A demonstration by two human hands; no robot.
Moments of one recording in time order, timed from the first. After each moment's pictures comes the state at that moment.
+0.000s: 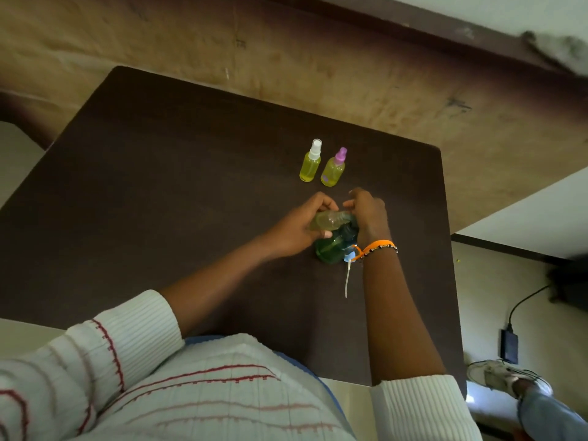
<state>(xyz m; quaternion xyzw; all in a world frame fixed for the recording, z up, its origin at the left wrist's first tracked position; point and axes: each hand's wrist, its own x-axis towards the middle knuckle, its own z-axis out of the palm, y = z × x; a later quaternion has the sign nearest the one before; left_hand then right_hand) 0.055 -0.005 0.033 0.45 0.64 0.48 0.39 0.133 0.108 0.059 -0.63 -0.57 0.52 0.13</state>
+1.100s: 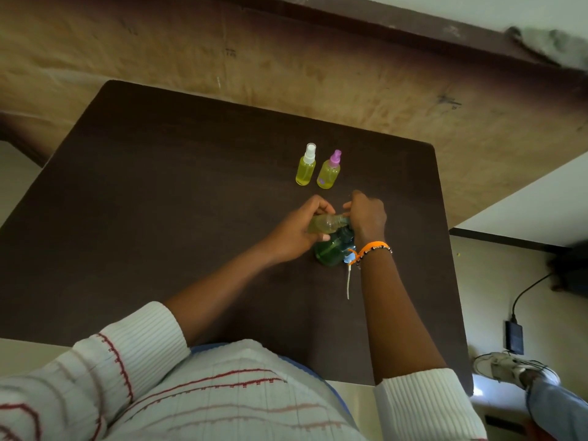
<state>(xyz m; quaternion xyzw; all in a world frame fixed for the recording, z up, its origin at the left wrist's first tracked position) 0.055 -0.006 0.032 0.46 0.65 0.48 0.37 0.134 0.105 0.061 -0.64 -0.58 0.48 0.14</state>
